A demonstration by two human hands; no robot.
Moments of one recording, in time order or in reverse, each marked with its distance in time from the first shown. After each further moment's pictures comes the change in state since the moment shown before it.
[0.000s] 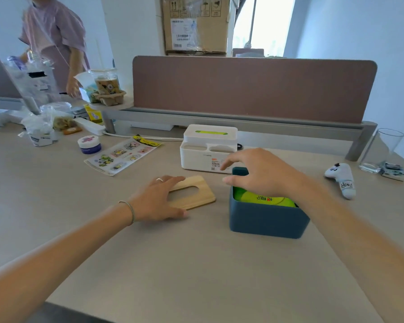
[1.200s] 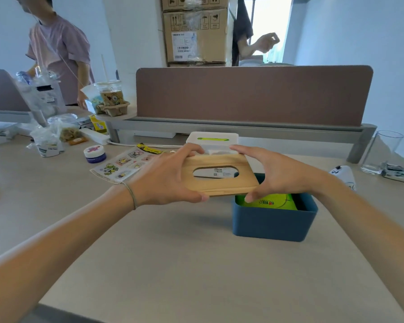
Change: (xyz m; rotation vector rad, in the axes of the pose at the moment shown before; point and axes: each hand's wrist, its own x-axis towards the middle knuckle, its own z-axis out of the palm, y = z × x) left_hand -0.033 0.066 -0.082 -0.030 0.286 0.315; right_hand -0.006 0.030 -0.018 0.165 -0.113 -0.008
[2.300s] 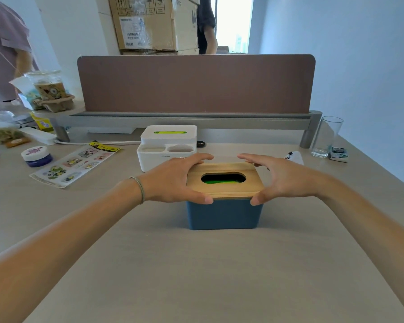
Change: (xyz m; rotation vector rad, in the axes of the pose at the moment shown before) left_hand 0.071 0.051 0.077 -0.134 -0.288 0.098; right_hand -0.078 0.097 -0.014 0.102 0.000 0.174
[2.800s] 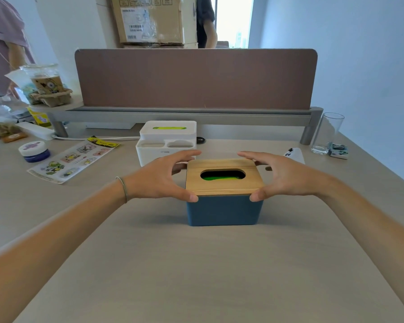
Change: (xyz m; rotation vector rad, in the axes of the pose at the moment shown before) left_hand -0.010 -0.032 0.002 -0.377 -0.015 -0.005; right_hand 0.001 0.006 0.005 0.073 0.010 -0.029
